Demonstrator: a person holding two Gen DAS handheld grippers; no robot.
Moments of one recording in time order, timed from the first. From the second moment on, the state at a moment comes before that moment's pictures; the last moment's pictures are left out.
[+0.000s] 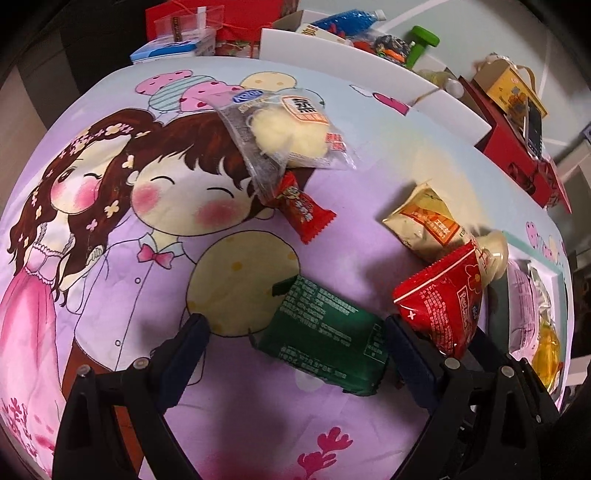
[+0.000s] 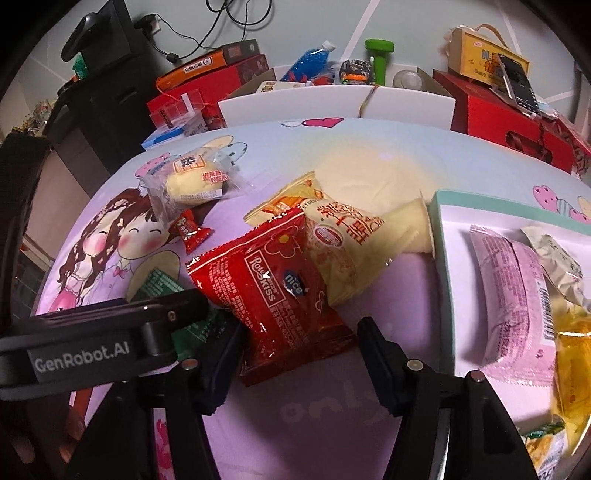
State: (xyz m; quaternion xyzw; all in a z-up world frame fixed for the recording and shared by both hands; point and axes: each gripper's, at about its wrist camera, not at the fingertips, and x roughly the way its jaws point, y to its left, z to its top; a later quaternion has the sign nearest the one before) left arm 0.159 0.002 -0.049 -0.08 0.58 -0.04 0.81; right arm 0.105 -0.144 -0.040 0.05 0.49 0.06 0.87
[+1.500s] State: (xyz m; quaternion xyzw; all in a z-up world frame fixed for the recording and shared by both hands) left arm 0.159 0.014 -0.063 -0.07 0.59 0.01 0.81; right arm 0.101 -0.138 -0.049 0.00 0.50 0.04 0.87
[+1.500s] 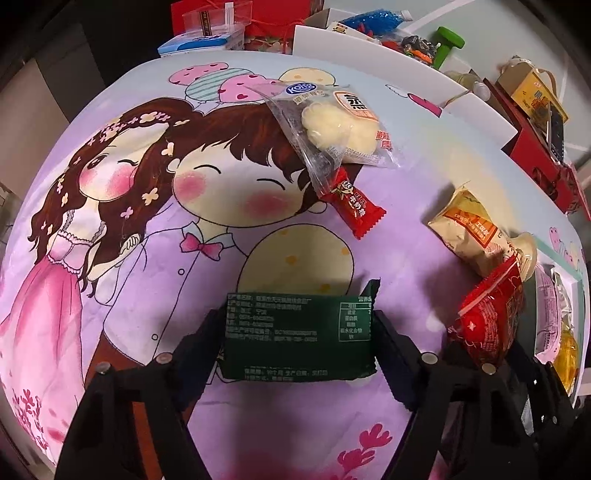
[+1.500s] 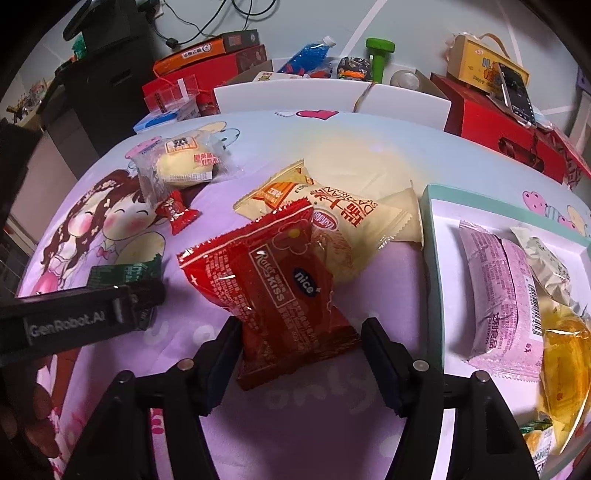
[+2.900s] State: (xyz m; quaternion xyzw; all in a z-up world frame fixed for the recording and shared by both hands) left arm 0.144 0.037 -0.012 -0.10 0.54 -0.01 0.84; right arm 0.083 -0.152 0.003 0.02 0.43 0.03 0.90
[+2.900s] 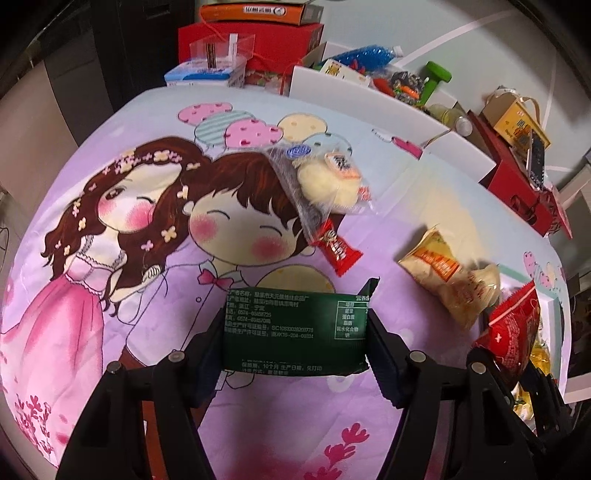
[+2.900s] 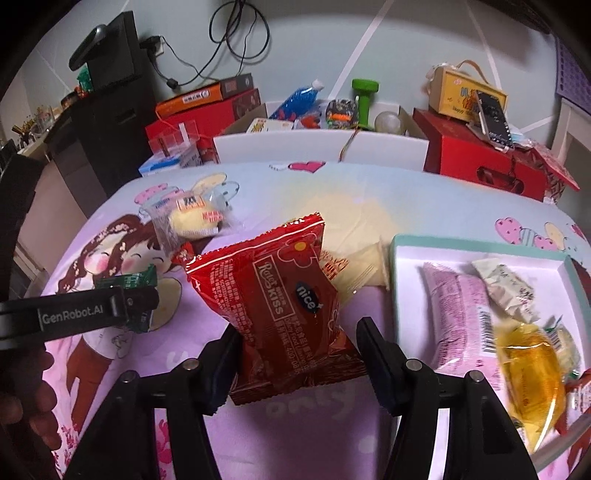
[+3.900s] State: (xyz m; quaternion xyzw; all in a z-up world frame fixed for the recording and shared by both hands) left arm 0.135 -0.032 0.037 -0.07 0.47 -0.08 0.88; right arm 0.065 -0.251 0.040 0.08 0.40 -0.04 0.91
